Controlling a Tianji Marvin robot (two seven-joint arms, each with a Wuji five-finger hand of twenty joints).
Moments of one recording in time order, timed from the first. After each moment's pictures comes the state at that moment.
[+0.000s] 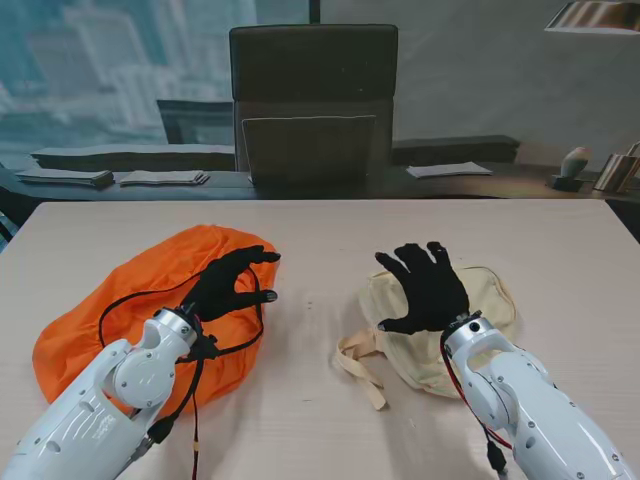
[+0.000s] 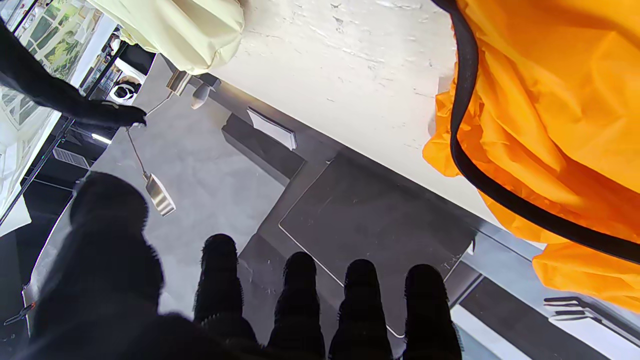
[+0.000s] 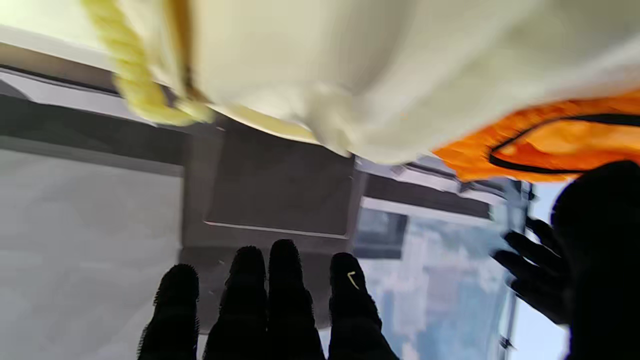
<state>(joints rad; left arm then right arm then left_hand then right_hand) 1.44 -1.12 -1.19 -1.44 0.52 -0.28 0.08 -1.54 -1.05 1.19 -1.54 -1.24 -0.06 -0.28 0.64 -0.23 0.05 -0.01 0.19 -0.19 0.51 0.31 0.23 0.07 0.29 0.30 0.14 0.16 0.26 0.36 -0.05 0.24 0.57 0.30 0.10 -0.62 0.75 -0.14 0.13 0.05 0.45 0.11 0.20 0.13 0.49 0.26 0.22 0.00 0.29 0.23 -0.10 0.12 0.64 0.38</state>
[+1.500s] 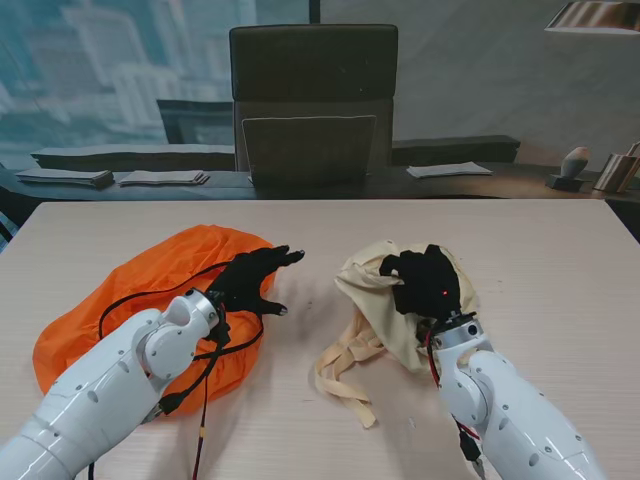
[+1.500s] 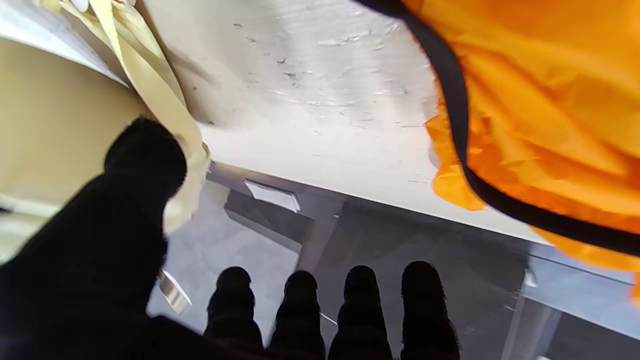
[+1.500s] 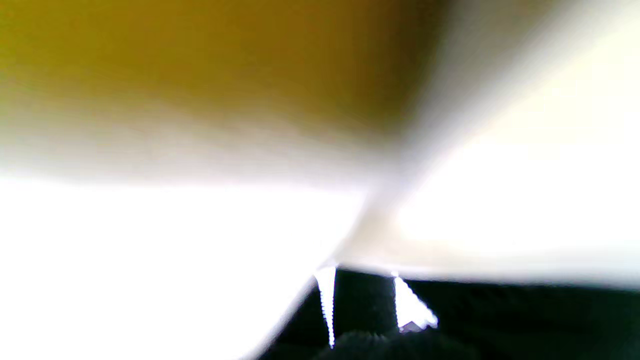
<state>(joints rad) 1.16 -1.10 -0.91 -1.20 0.65 -0.31 0.08 -1.44 -1.13 1.11 -1.34 -1.03 -0.23 -0.77 0.63 -0.62 0.57 -0.06 0.19 -0.02 0.04 0.10 0.17 0.08 0.09 0.26 0.11 0.15 0.22 0.33 -0.05 0.21 0.61 0.31 0.71 -1.05 1.36 -0.30 1.02 -0.16 0.96 0.48 1.16 0.17 0.92 0.47 1.16 0.19 1.01 0.40 0.62 0.31 1.42 0.45</state>
